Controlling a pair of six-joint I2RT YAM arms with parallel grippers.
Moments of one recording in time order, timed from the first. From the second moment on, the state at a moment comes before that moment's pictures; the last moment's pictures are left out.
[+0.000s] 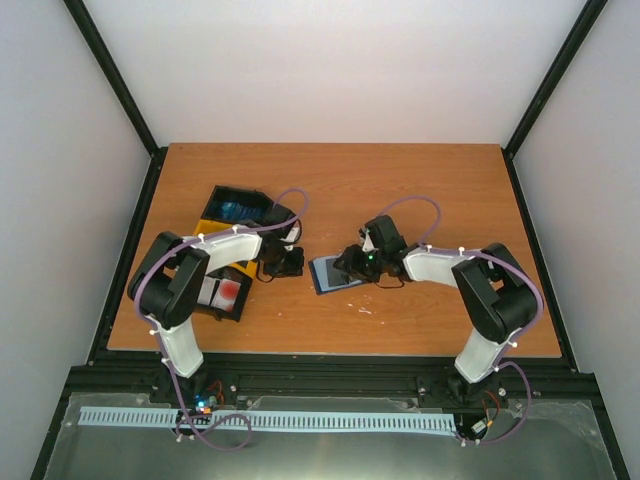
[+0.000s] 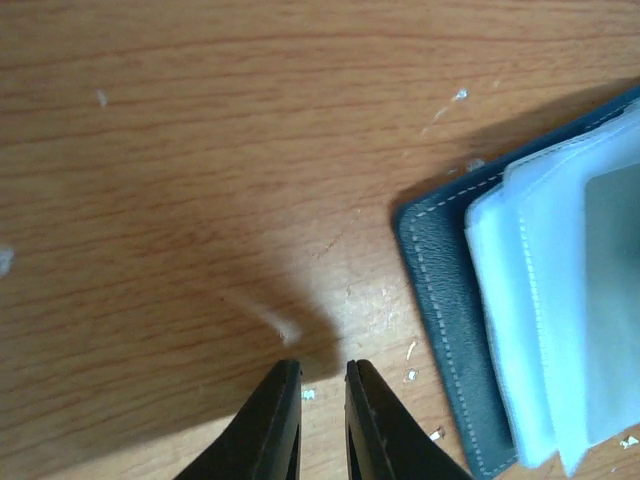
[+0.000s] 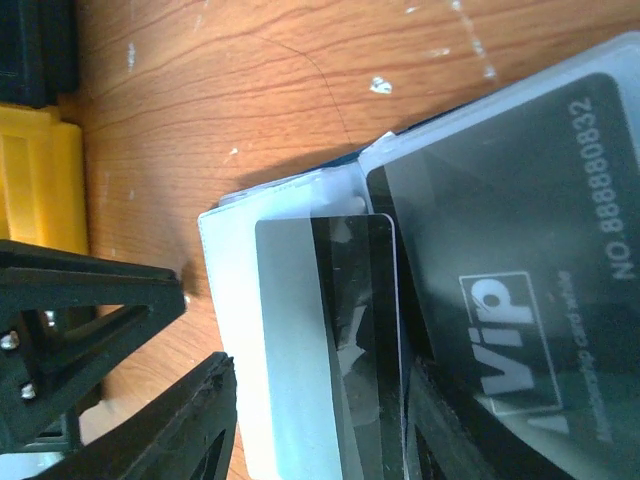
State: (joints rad) left arm -0.54 1.80 1.06 -0.52 0.26 -0.51; right arm 0.55 1.72 0.81 0.02 -0.46 0.83
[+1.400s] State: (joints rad) left arm -0.54 1.82 1.04 -0.47 0.39 -0.53; right arm 0.60 1.83 1.04 -0.28 -0.36 0.69
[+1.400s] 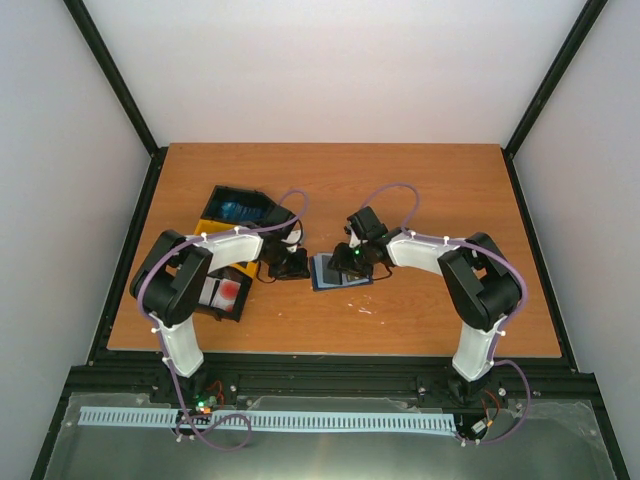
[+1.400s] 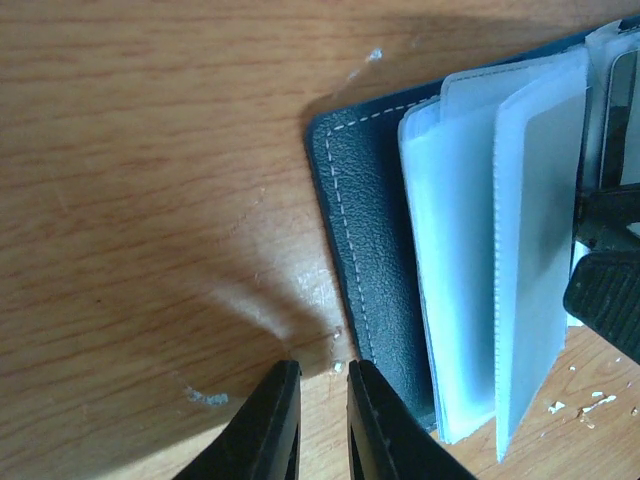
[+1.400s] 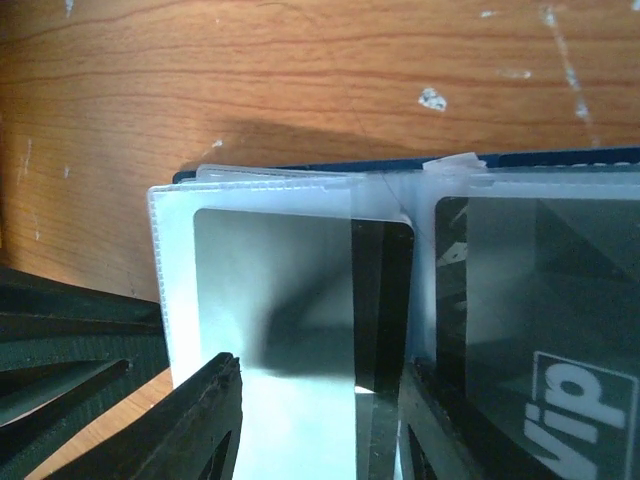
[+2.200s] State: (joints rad) left arm -0.54 1.82 1.06 -0.47 0.37 -0.53; right arm 0.60 1.82 1.03 -0.18 -0.40 0.69
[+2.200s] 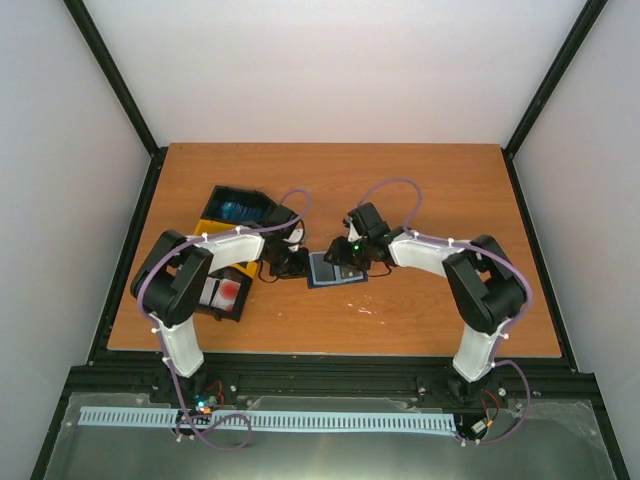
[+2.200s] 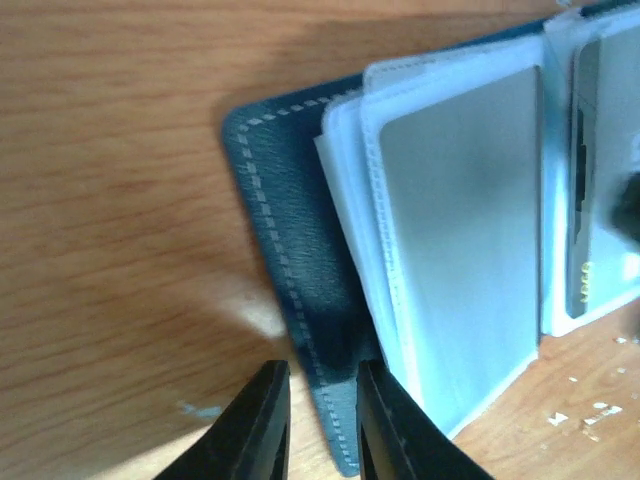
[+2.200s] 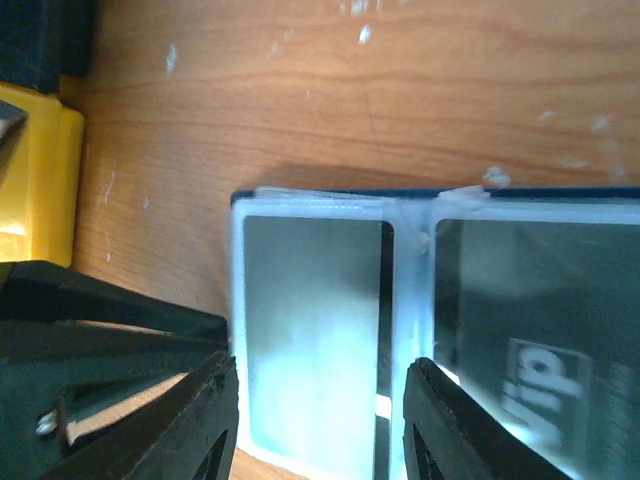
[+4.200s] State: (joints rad) left arm -0.49 1.87 0.96 0.01 0.80 -0.81; right arm 0.51 1.77 1.03 -0.52 -0.15 0.50
